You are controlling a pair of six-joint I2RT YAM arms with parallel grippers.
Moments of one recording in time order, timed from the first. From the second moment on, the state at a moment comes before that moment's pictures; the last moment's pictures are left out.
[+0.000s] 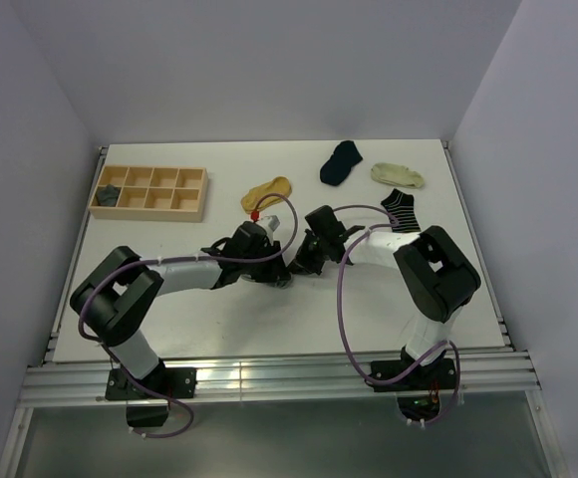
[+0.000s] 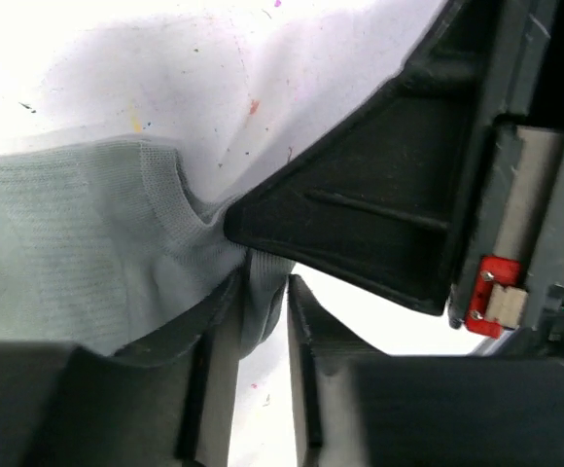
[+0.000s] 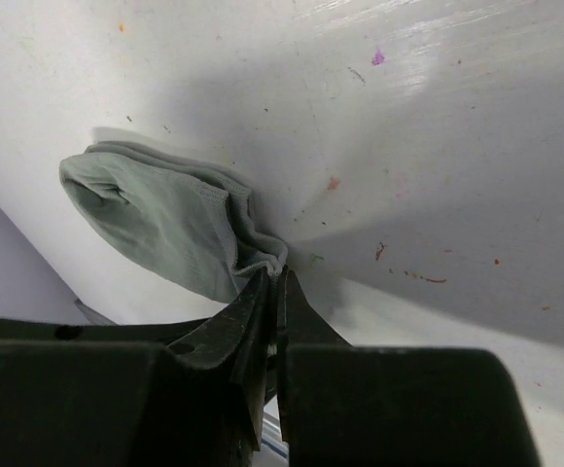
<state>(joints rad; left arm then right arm) -0.74 1.68 0.80 0.12 0.22 -0.68 0.60 1.76 0.92 -0.15 -0.25 1.11</state>
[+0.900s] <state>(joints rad) -1.13 1.68 0.94 -0.06 -0.50 -0.43 0.60 1.77 0.95 -0.26 -0.25 1.07</state>
